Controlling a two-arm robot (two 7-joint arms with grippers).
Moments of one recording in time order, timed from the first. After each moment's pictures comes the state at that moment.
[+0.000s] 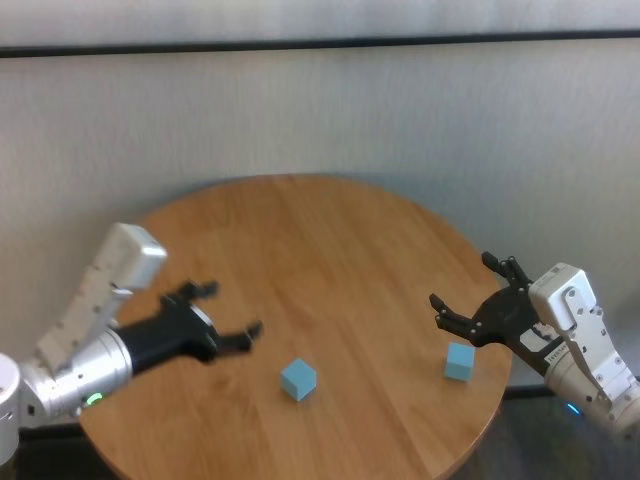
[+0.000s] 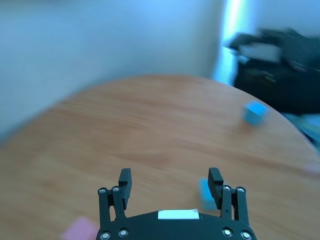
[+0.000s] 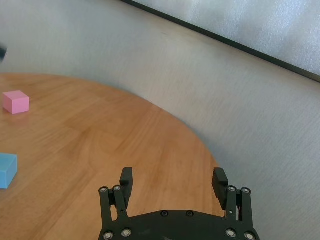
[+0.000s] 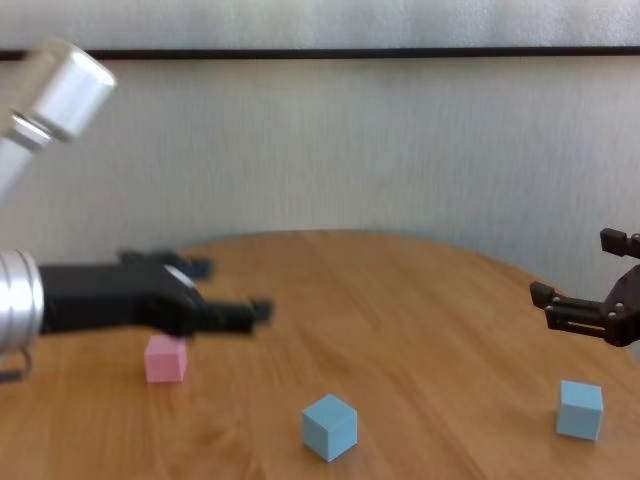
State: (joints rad) left arm -0.30 0.54 0.48 -1.46 -0.37 0.11 -0.52; right arm 0.23 0.57 -0.49 -1.37 0.21 -0.22 0.16
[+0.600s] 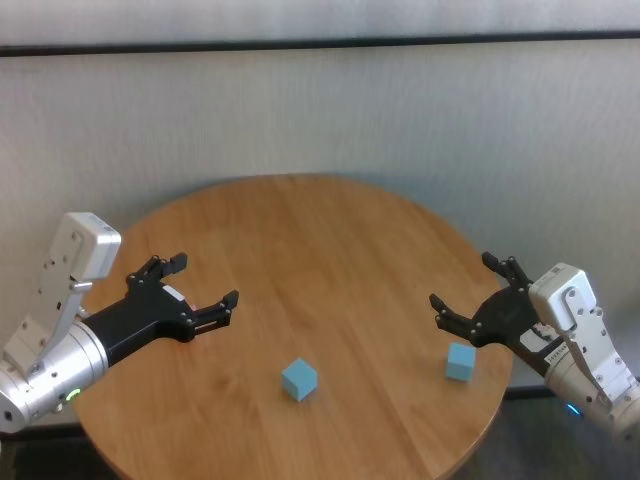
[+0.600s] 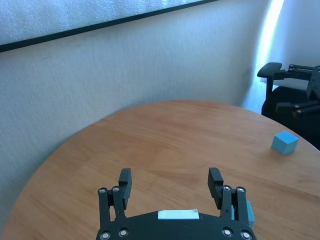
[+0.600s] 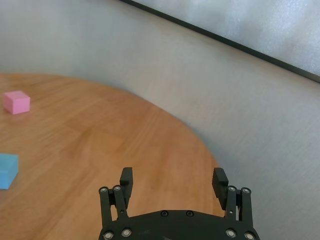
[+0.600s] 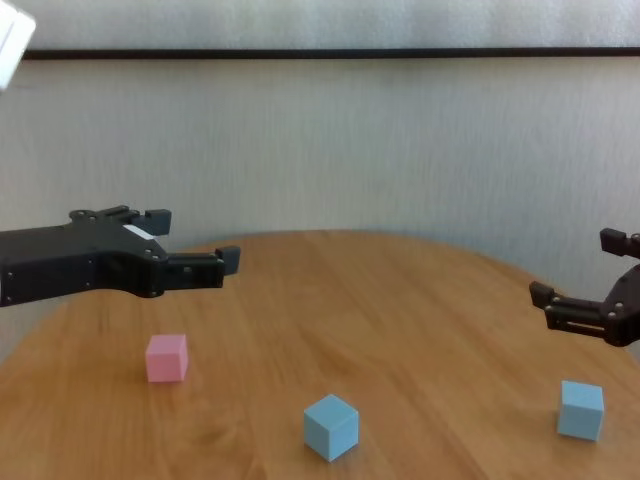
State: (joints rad) left arm -0.20 0.54 0.37 -1.55 -0.39 0.06 -0.40; right arm 0.22 0.59 -0.48 -1.40 0.22 -0.19 0.20
